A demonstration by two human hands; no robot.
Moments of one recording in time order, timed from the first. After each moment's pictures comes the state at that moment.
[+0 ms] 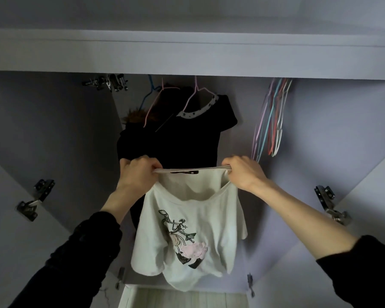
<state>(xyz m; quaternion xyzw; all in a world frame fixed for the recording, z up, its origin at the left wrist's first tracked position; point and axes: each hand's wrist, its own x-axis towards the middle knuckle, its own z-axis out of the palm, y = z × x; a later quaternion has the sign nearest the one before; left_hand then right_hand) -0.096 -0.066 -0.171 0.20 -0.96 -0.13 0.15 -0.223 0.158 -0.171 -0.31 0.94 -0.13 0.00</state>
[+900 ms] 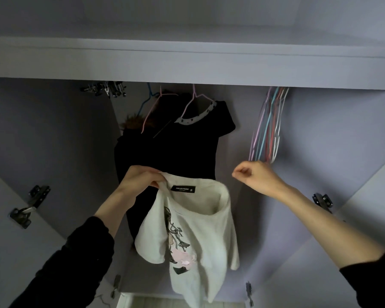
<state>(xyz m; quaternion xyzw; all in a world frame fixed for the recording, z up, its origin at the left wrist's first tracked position) -0.097 -0.057 -0.162 0.25 -0.75 -0.60 0.11 -0.253 0.200 -0.178 -0.29 0.91 -0.30 0.05</state>
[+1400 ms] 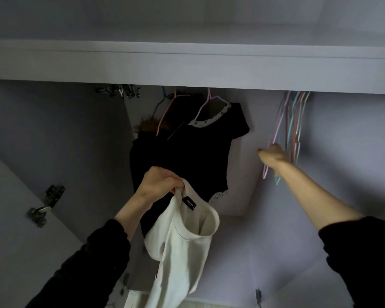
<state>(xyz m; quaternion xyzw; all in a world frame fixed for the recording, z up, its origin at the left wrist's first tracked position) -0.108 -0.054 -0.163 0.25 -0.80 -0.54 0.09 -0.319 0.156 -0.162 0.00 0.91 -0.40 0.06</state>
